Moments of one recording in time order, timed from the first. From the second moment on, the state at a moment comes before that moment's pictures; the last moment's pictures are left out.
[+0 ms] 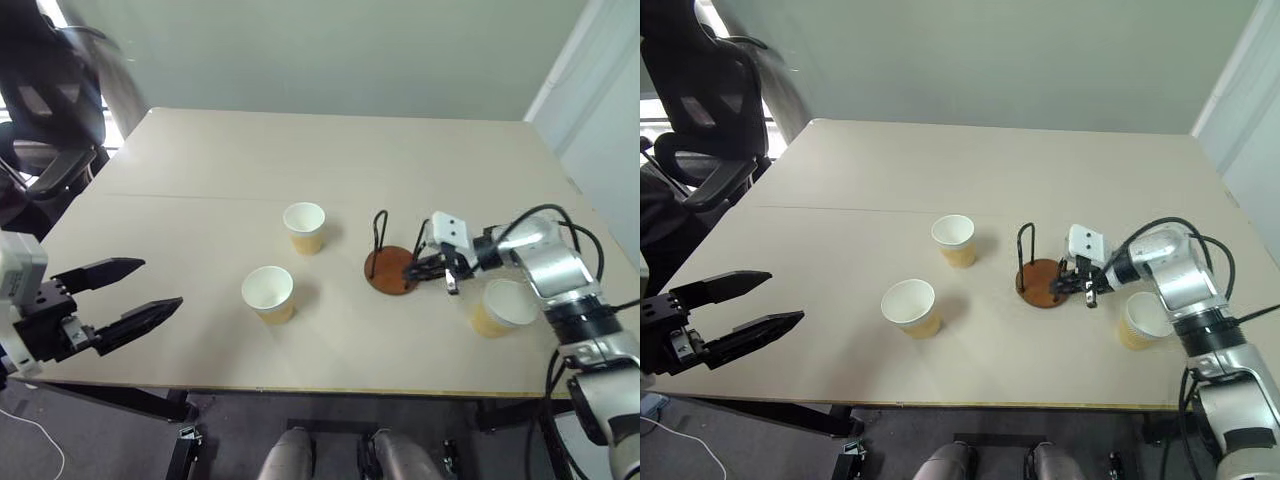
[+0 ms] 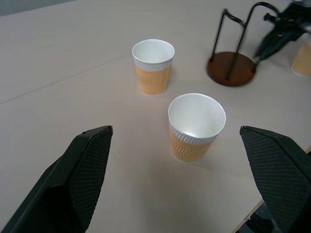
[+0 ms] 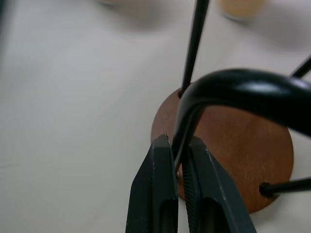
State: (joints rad) left arm 0.31 0.97 1.01 -0.59 -0.98 0.88 -0.91; right arm -0.73 -0.73 0.27 0.14 0.11 0.39 1.46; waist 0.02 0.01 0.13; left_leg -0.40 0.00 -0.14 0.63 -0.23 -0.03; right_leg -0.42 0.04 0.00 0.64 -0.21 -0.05
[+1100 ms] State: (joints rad) left arm 0.28 1.00 0.97 -0.57 -0.98 0.88 -0.92; right arm -0.54 -0.72 0.39 -0.25 0.21 0.55 1.37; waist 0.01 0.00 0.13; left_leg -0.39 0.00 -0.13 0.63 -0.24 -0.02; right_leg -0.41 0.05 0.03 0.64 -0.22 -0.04
